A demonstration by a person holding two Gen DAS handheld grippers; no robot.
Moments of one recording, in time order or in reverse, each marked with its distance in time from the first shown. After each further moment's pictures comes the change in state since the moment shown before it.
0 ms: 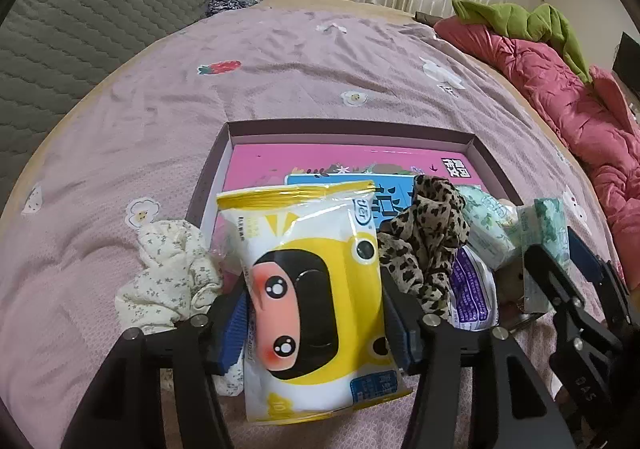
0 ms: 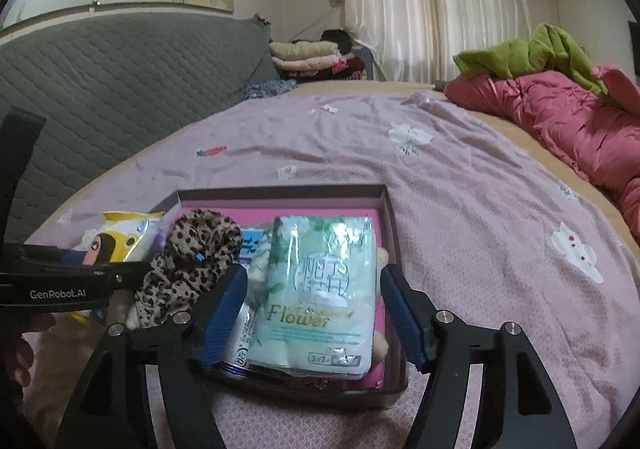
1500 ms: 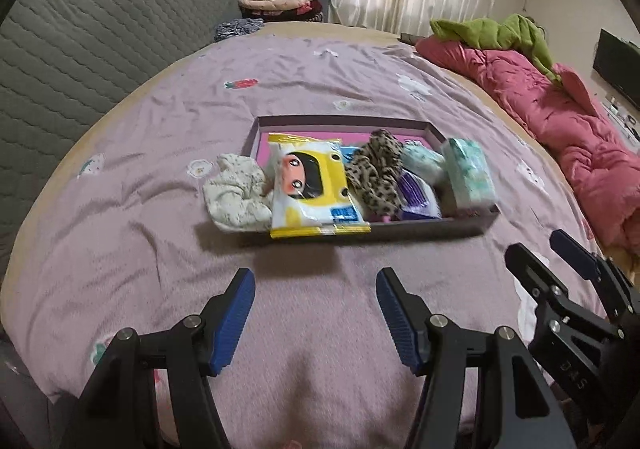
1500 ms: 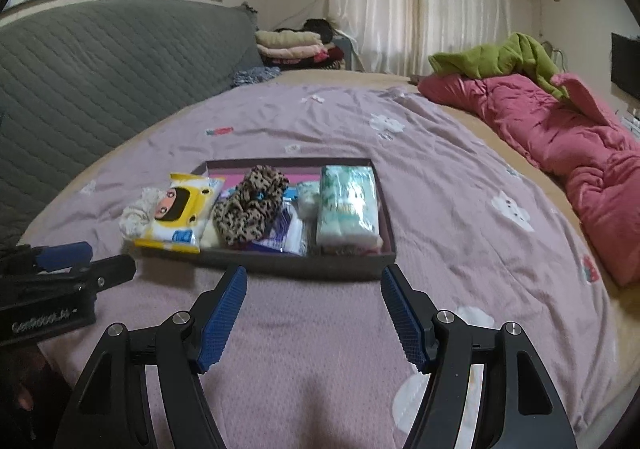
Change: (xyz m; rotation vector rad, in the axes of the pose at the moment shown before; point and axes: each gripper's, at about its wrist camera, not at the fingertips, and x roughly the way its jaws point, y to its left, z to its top) left arm -0.117 0.004 -0.092 0.036 -0.090 -0.009; right arm -0.123 0.060 -0.031 0.008 0.089 -0.116
